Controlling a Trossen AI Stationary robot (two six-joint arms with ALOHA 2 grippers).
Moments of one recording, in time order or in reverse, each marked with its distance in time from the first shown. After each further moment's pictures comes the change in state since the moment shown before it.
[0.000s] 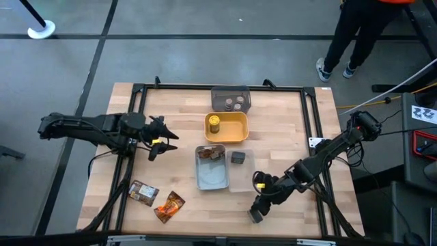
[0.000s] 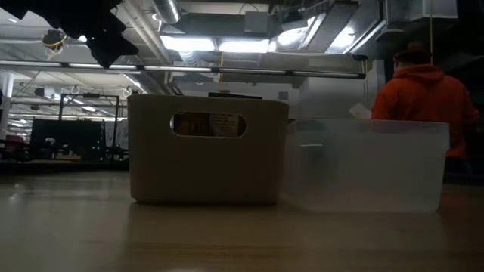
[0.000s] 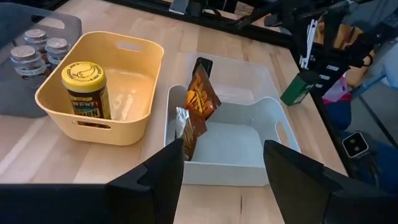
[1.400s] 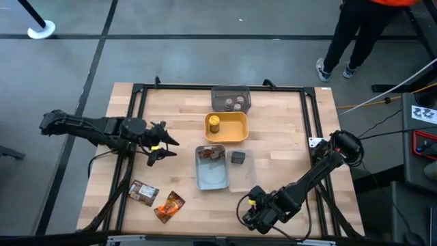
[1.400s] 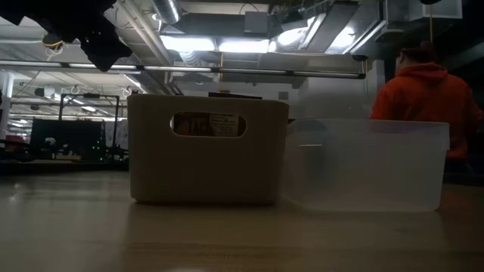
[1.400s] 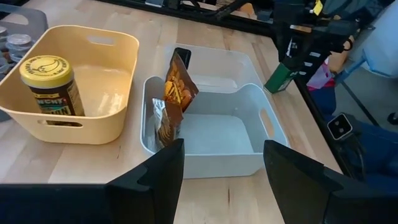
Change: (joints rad) left arm -0.084 -0.002 -0.058 0.061 -0.003 0.013; right arm 0.088 0.382 0.406 -0.464 0.090 0.204
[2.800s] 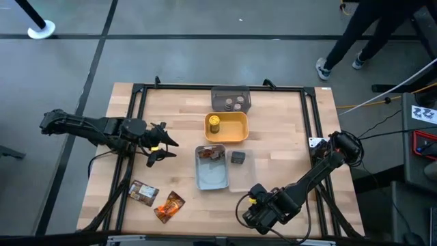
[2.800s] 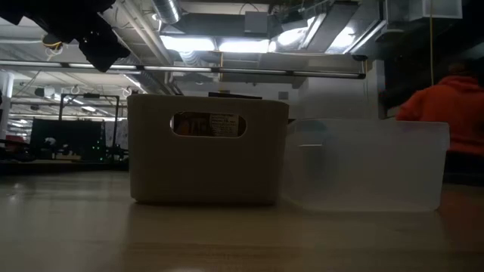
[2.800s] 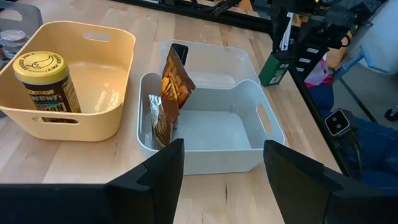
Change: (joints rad) left arm -0.012 0.000 0.000 -0.011 0.000 -0.003; right arm 0.000 0.012 0.088 -0.148 0.050 -0.004
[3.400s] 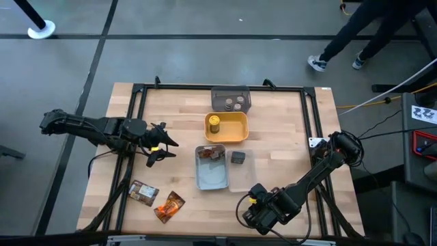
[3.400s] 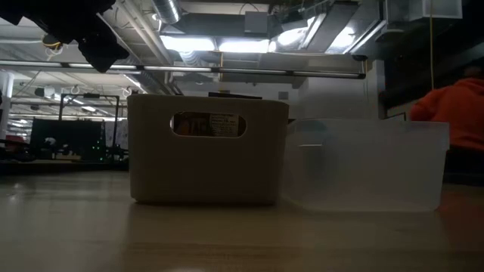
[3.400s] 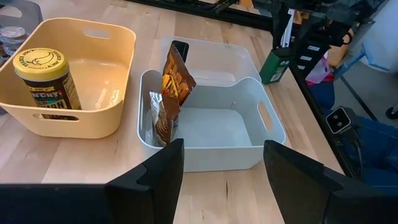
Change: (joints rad) left arm 0.000 0.000 0.000 -0.009 0.000 0.000; right arm 0.000 0.000 0.001 -0.009 0.018 0.006
